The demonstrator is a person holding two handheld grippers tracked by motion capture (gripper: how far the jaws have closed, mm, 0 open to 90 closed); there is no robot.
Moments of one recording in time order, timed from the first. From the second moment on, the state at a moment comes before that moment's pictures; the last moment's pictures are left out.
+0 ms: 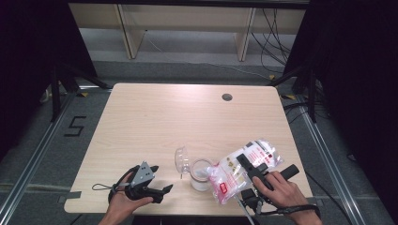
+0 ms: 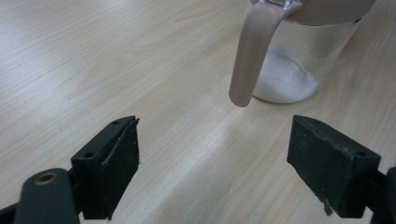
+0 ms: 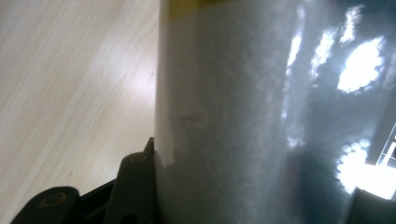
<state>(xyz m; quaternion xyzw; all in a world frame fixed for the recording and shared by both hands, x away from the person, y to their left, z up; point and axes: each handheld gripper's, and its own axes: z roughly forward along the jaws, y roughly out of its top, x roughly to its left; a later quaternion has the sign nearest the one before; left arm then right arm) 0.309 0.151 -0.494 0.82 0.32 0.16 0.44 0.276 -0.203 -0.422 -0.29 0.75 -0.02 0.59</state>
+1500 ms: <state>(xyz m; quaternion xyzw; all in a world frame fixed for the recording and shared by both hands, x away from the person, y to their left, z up) 0.309 0.151 -0.494 0.82 0.32 0.16 0.44 0.276 -0.204 -0.422 -0.29 0.75 -0.02 0.60</state>
